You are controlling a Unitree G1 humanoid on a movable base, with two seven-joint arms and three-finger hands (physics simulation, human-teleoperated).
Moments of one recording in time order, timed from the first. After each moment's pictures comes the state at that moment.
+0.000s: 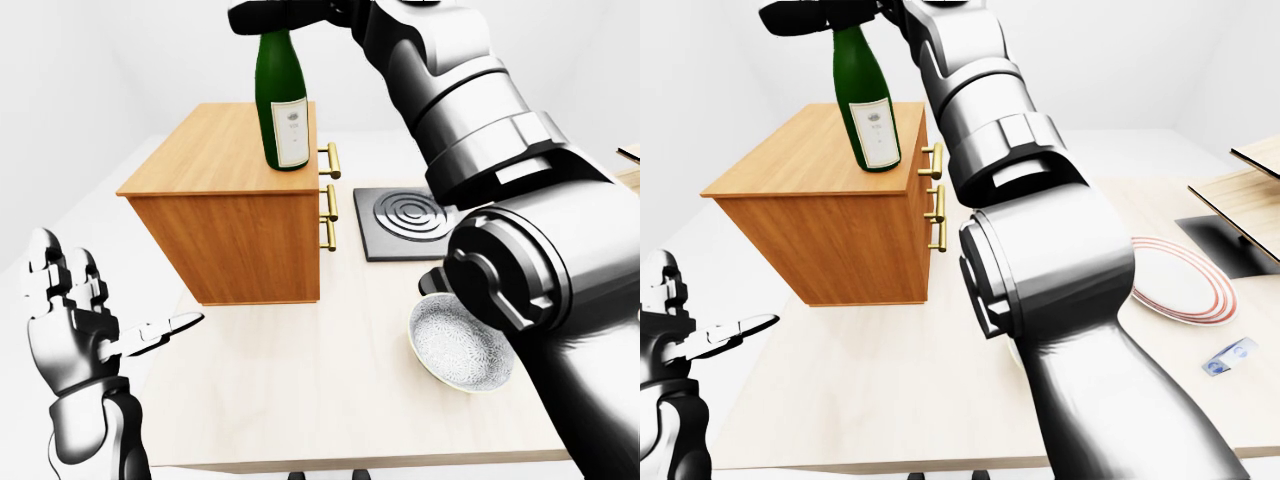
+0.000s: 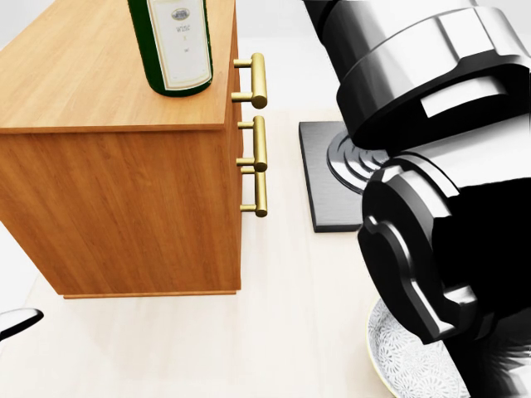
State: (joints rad) left arm 0.13 0.04 0.47 -0.57 -0.13 0.09 0.01; right arm -1.90 -0.09 -0.20 1.32 0.06 0.09 0.23
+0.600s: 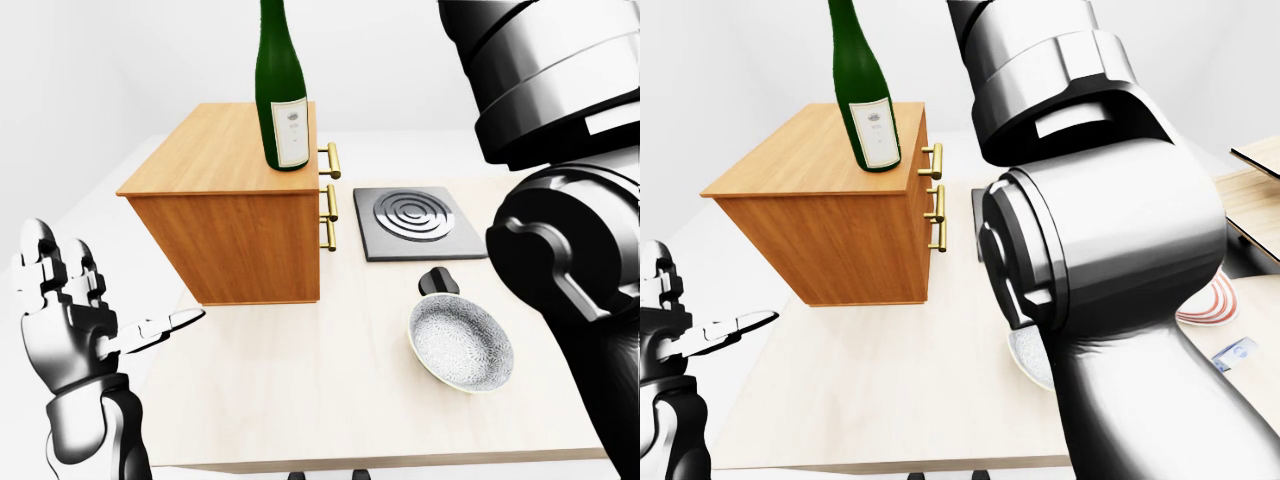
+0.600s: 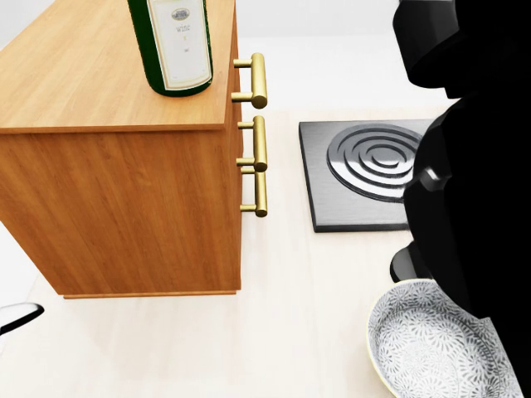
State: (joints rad) left arm 0.12 0.04 0.45 -0.61 -0.13 0.09 0.02; right arm -2.02 -0.18 -0.21 1.30 0.07 0.09 0.23
